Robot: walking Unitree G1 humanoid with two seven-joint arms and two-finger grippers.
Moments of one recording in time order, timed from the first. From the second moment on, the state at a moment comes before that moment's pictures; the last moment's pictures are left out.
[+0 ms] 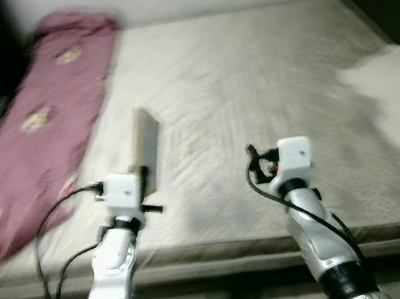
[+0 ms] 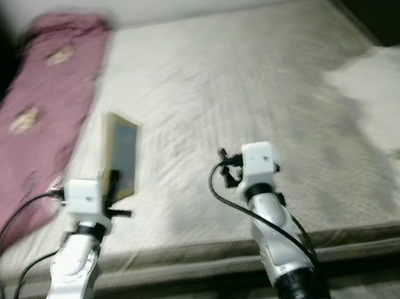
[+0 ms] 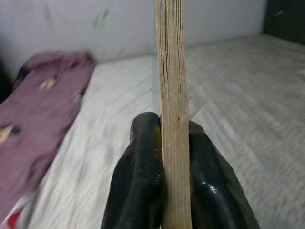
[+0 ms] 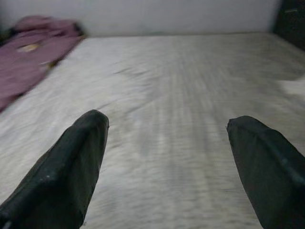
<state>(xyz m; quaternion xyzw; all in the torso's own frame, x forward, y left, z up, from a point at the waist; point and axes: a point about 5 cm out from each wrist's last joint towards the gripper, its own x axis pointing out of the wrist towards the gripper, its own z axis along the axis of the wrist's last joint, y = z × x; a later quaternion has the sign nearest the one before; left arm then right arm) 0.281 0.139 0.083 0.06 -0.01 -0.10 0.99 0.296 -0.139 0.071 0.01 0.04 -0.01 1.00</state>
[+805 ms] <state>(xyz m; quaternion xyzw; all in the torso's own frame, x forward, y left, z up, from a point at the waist) 0.281 0.126 0.083 0.06 -0.02 -0.10 0.99 0.293 -0.151 0.064 0.01 0.05 -0.03 1.00</state>
